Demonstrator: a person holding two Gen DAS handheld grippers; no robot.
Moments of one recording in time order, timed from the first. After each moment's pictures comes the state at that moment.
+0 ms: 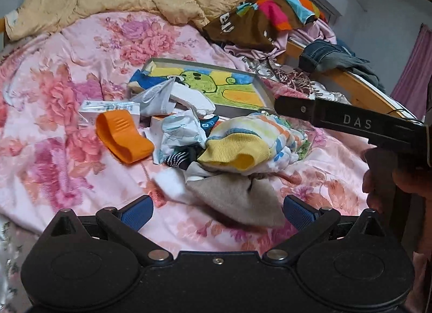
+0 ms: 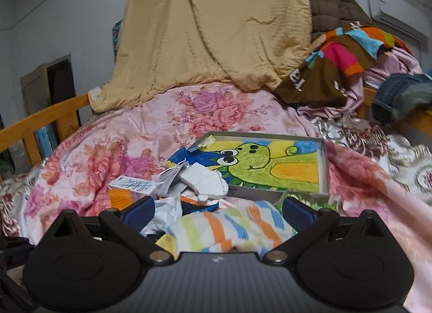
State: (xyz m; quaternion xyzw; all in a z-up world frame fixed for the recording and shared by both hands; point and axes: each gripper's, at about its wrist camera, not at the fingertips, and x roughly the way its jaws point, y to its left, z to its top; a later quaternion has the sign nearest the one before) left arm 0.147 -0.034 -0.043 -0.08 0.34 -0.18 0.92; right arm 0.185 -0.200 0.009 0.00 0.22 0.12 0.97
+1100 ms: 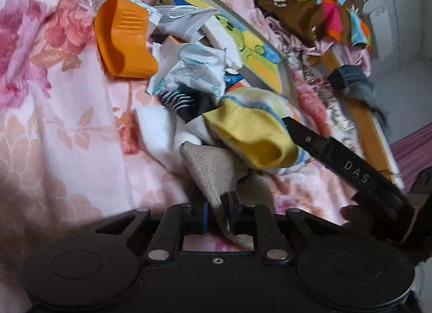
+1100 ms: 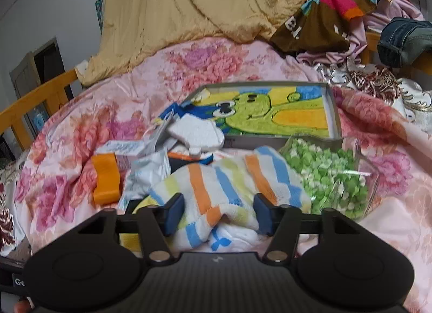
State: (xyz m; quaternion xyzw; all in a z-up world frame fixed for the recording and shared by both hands) left arm 0.201 -0.024 -0.110 -0.29 0.44 -0.18 0.83; right arm 0.213 -0.203 -0.040 0.04 0.32 0.12 0.94
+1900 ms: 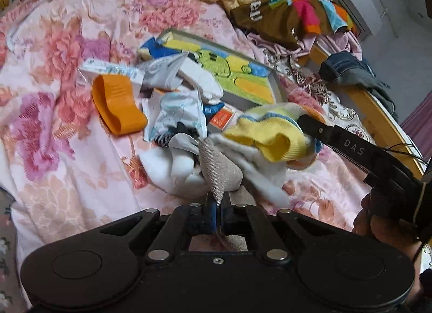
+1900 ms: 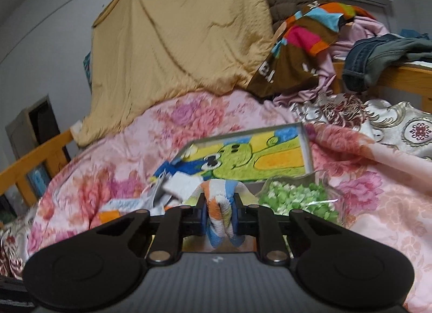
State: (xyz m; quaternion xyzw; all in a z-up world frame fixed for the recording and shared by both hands) left arm 0.162 -0.036 -0.048 -0.18 0.39 -0.15 0.89; right arm 0.179 -0.241 -0.008 0.12 0.20 0.08 0.97
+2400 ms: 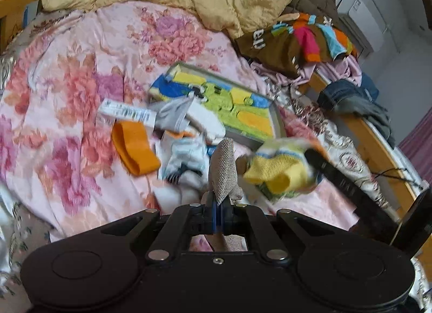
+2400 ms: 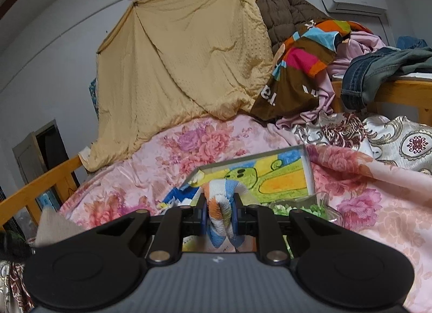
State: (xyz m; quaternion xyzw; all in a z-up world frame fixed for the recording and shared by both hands) left arm 0.154 -0.013 0.020 -0.18 0.36 -0.13 0.91; right arm 0.165 -0.246 0.005 0.14 0.15 0.09 0.98
